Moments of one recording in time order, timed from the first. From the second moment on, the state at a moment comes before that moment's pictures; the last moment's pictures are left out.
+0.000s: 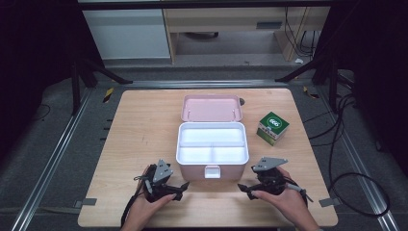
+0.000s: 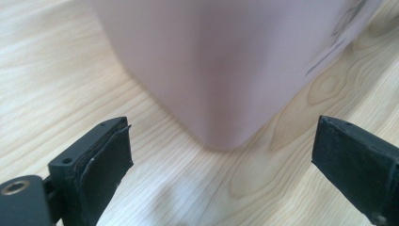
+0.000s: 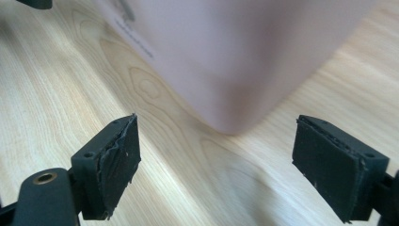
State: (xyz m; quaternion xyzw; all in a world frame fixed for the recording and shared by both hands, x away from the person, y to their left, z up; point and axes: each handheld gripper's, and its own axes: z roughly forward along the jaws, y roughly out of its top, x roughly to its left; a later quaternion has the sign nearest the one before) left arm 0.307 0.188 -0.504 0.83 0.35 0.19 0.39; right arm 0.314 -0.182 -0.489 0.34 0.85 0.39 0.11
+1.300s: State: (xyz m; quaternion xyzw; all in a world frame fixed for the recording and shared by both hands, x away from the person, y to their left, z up) left arm 0.325 0.271 -0.518 0.81 0.45 0.21 0.30; right arm 0.434 -0.090 -0.319 0.18 0.92 0.32 0.13
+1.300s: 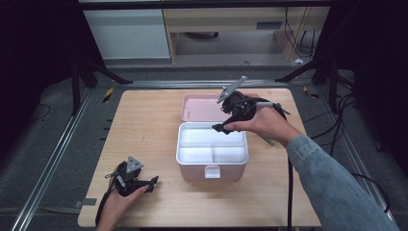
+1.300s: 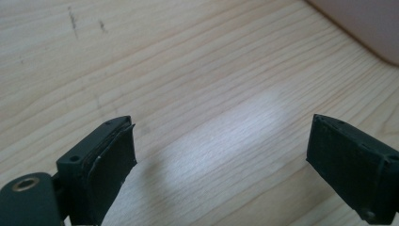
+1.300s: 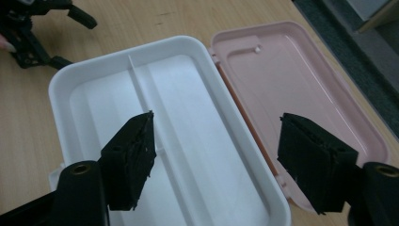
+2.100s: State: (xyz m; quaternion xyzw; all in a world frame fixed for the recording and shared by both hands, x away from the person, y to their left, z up) left arm 0.324 0.274 -0.525 0.82 0.45 0.20 0.30; right arm 0.433 -0.035 -0.350 0.06 0.97 0.23 0.09
